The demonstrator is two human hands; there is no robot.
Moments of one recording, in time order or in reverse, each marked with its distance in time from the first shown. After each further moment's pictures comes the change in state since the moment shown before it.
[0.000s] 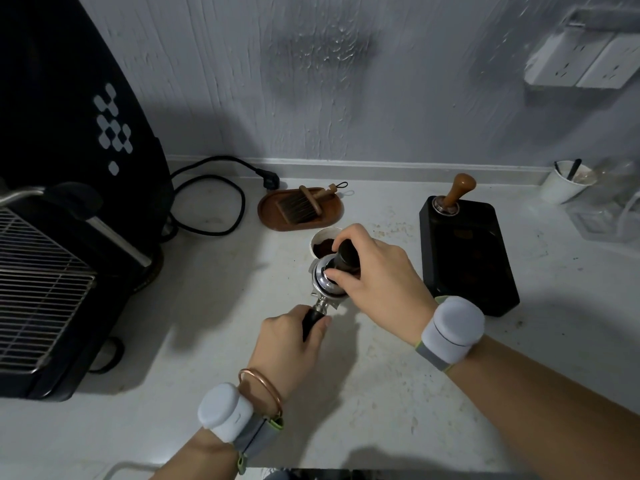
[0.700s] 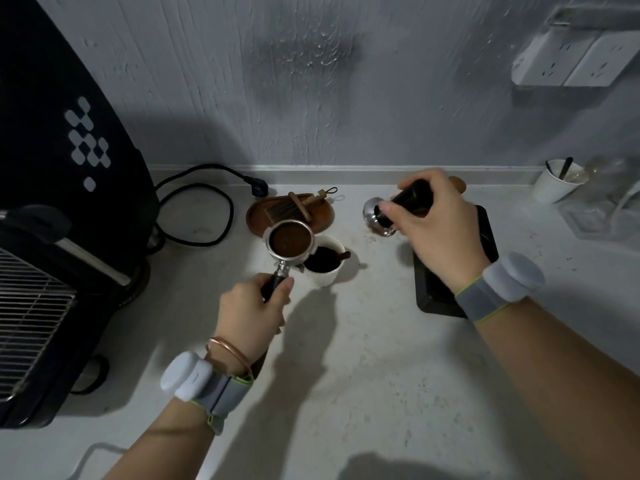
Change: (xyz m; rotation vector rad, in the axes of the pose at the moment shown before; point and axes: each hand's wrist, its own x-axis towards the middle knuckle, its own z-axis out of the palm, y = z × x) left_hand 0.052 -0.001 -0.029 -0.108 0.099 -0.189; right_hand 0.037 0.059 -0.062 0.186 0.402 0.222
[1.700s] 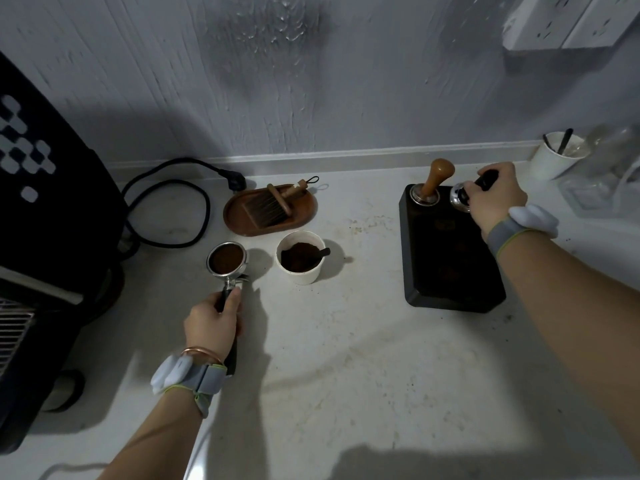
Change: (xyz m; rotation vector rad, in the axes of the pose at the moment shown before) left_hand 0.037 -0.086 0.043 -0.002 0.136 -0.323; right_hand 0.088 0.194 -0.033 -0.185 0.291 0.494
